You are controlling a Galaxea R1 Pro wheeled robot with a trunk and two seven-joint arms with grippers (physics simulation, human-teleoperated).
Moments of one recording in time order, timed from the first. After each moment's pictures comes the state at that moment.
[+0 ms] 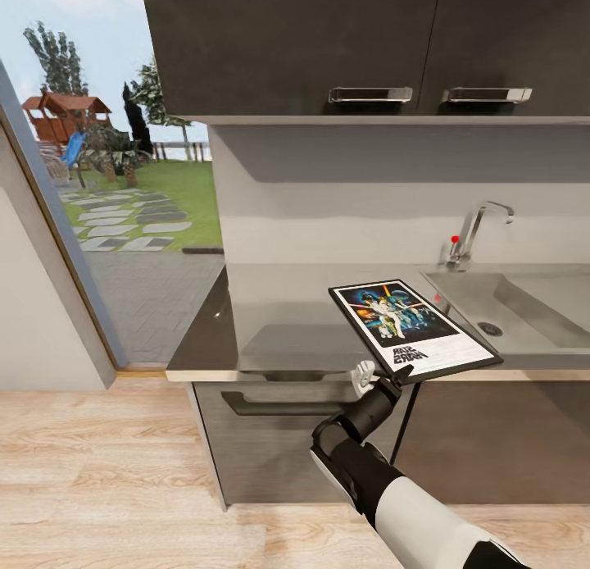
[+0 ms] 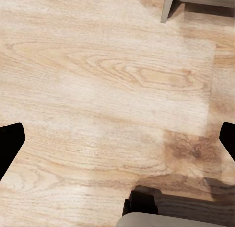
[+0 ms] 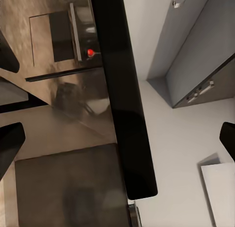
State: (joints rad) left arm 0.06 0.05 0.19 -0.63 0.02 -0.14 -0.01; right arm -0.72 0.17 0.67 -0.58 -0.08 0.99 -1.48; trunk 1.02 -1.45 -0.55
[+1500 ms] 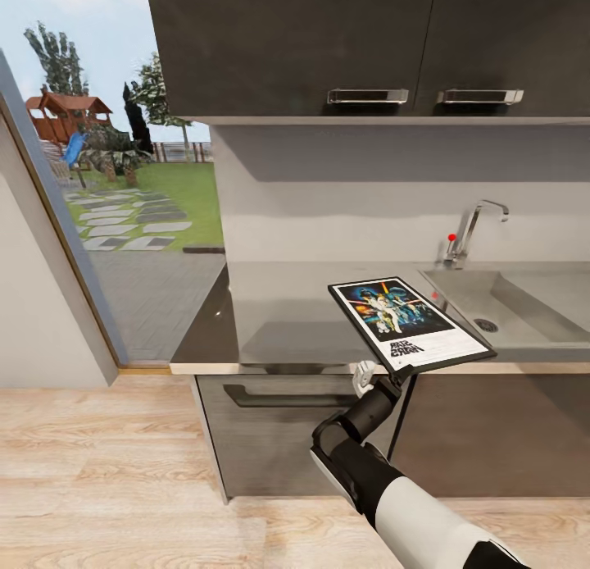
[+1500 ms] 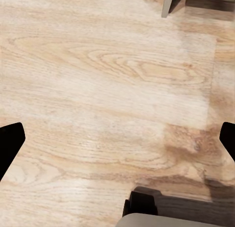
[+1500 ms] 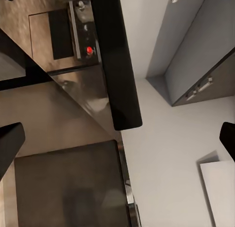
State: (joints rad) left arm 0.06 0.05 0.19 -0.63 0.02 -0.14 -0.01; right arm -0.72 0.17 0.67 -0.58 -0.08 0.99 -1.48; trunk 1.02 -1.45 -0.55
